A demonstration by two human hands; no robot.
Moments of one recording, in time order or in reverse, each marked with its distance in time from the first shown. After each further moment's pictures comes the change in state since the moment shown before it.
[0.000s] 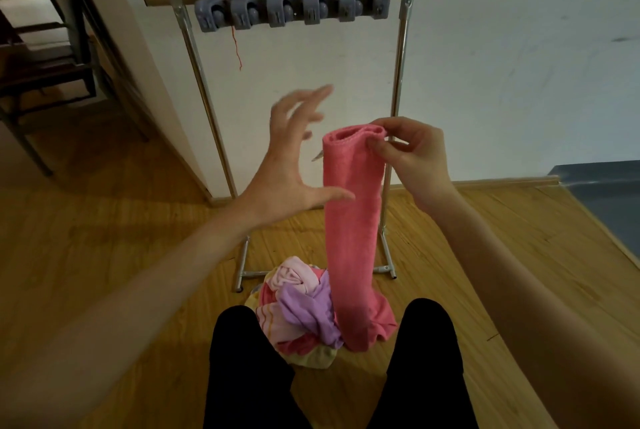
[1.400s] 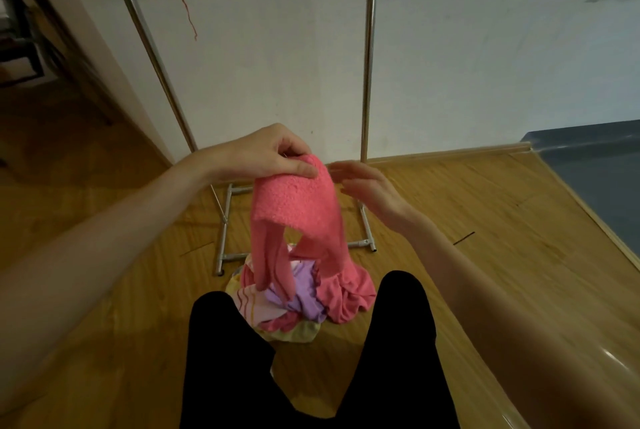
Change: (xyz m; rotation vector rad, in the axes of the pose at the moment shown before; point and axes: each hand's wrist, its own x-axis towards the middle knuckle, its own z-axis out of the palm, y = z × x) left_hand 0.039 -0.021 0.017 -0.147 -0.731 -0.283; right_hand -0.040 0.085 -0.010 0.100 -0.359 0.503
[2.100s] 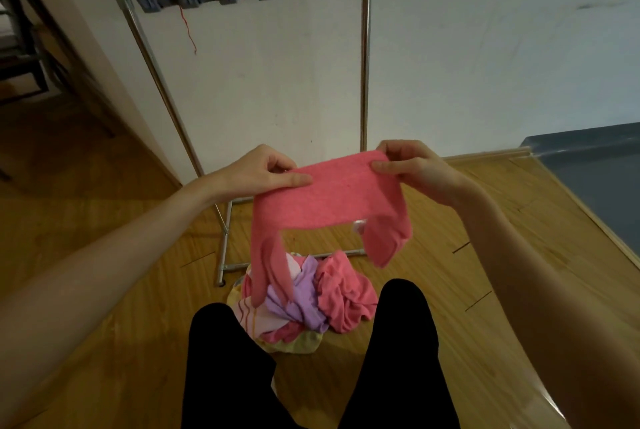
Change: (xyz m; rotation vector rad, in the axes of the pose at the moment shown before) left_hand -0.001 -0.024 0.010 -0.134 0.129 -0.048; right_hand -0.011 -0.046 -0.074 -0.098 -0.158 -0.086
